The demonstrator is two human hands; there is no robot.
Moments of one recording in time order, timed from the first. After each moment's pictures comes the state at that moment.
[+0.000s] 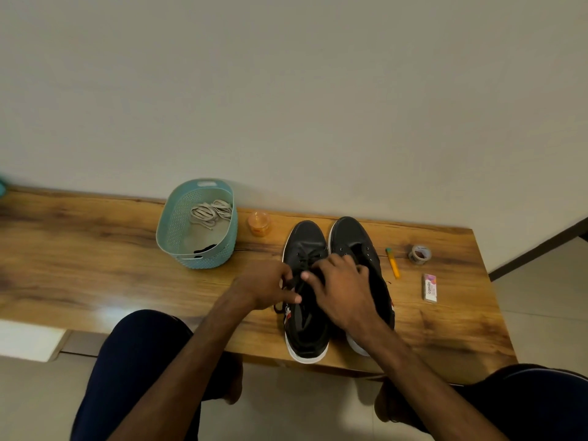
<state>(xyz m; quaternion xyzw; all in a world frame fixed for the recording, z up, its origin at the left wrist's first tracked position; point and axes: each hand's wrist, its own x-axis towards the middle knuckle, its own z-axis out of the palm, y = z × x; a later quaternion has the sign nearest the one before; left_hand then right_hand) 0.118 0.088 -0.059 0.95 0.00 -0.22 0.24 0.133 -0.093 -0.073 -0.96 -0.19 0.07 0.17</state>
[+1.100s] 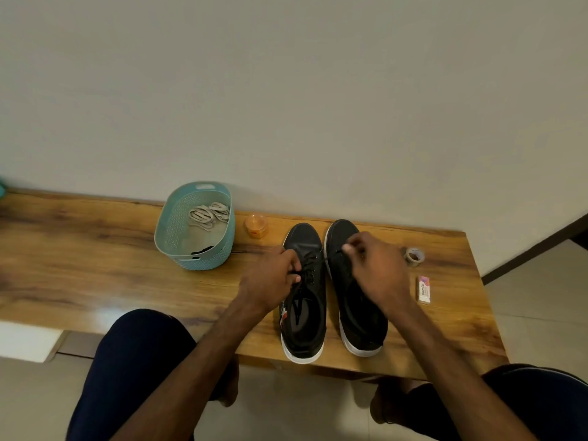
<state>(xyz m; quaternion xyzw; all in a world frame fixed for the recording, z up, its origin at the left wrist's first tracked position) 0.117 0.067 -0.064 0.96 -0.01 -0.05 0.26 0.167 -0.142 -0.047 -0.95 -0.08 0.00 0.29</state>
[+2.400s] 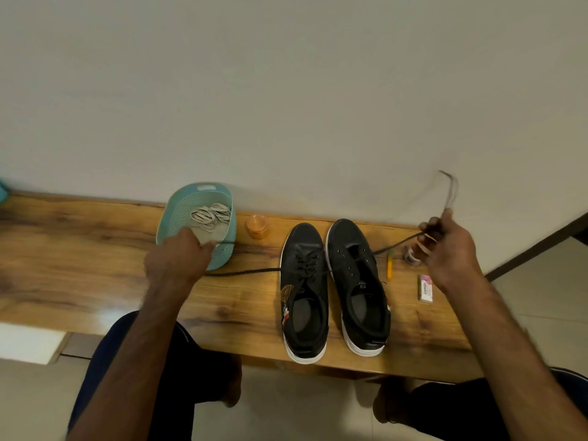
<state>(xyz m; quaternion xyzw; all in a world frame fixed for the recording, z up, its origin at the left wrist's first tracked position) 0.106 0.173 -0.015 0.94 0.34 -0.01 0.07 0.200 -0.208 -0.010 -0.56 0.25 0.04 0.79</state>
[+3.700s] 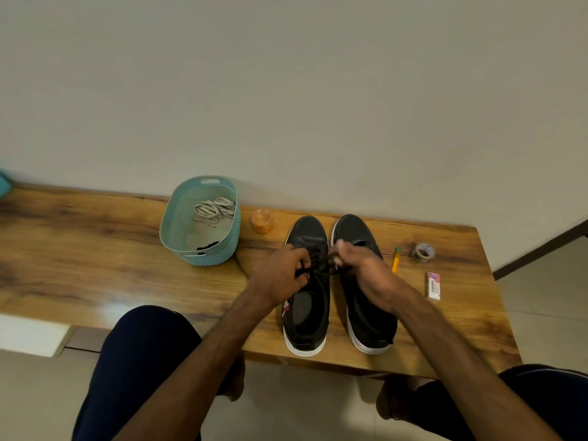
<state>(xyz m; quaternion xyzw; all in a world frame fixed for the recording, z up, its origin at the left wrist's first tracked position) 0.122 0.067 -0.064 0.97 -0.03 -0.08 0.22 0.158 -0.122 -0.047 -0.72 -0.08 0.29 0.63</state>
